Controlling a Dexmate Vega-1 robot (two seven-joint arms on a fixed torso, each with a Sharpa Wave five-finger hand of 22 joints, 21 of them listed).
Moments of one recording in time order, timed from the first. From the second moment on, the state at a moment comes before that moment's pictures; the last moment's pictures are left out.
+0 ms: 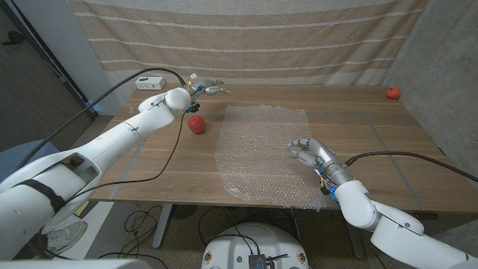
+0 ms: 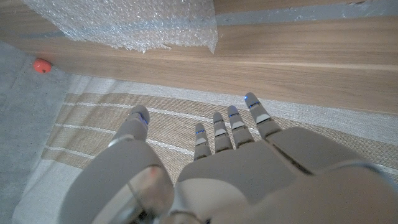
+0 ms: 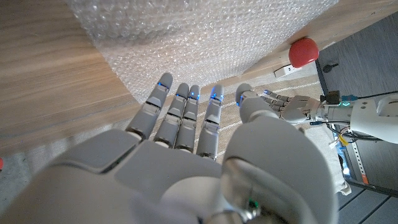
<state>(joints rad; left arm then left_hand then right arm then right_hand) 0.36 0.67 0.76 -1.42 0.13 0.27 -0.11 0.39 0.00 0.57 -0.17 0.17 0.08 -0.10 0.20 0.18 0.13 -0.01 0.26 0.19 0.15 0.01 0.22 0.17 0.06 0.16 0.52 0.18 -1.42 -0.92 -0.42 -2.27 -0.17 -0.38 -0.45 0.70 0.11 0.43 -0.17 0.18 0.68 0.01 0.27 0.18 0.58 0.08 0.25 0.19 0.51 -0.03 0.28 0.21 0.51 0.08 0.22 0.18</state>
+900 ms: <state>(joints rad) 0.30 0.61 0.84 -1.36 0.23 0.30 -0.19 0.44 -0.02 0.56 -0.17 0.17 0.10 -0.09 0.20 0.18 0.16 -0.02 0.25 0.19 0.18 0.00 0.22 0.17 0.09 0.16 0.52 0.18 -1.52 -0.96 -0.49 -2.41 -0.29 -0.60 -0.45 0.70 0.11 0.43 -0.16 0.18 0.72 0.02 0.26 0.18 0.64 0.09 0.26 0.19 0.57 -0.04 0.31 0.22 0.53 0.08 0.23 0.18</state>
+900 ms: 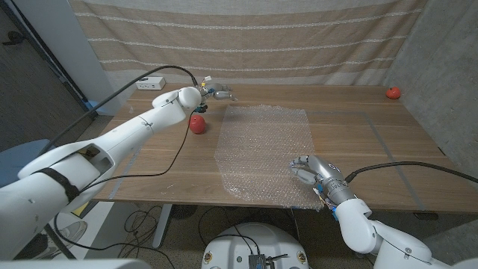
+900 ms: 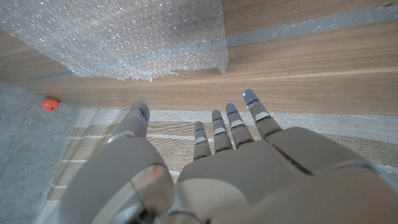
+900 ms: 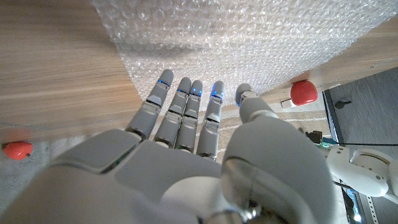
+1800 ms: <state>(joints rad) 0.18 0.47 0.95 -1.13 0.28 0.26 -0.24 0.52 -0.03 0.54 -0.17 0.17 0.12 -0.09 0.20 0.18 0.23 -0.04 0.25 0.19 0.28 -0.01 0.22 0.17 0.16 0.15 0.51 0.18 -1.59 -0.96 -0.53 -2.46 -0.31 -0.74 -0.52 0.70 0.11 0.44 -0.16 0.18 0.76 0.02 0.26 0.18 0.67 0.09 0.26 0.20 0.59 -0.04 0.31 0.22 0.55 0.07 0.23 0.18</state>
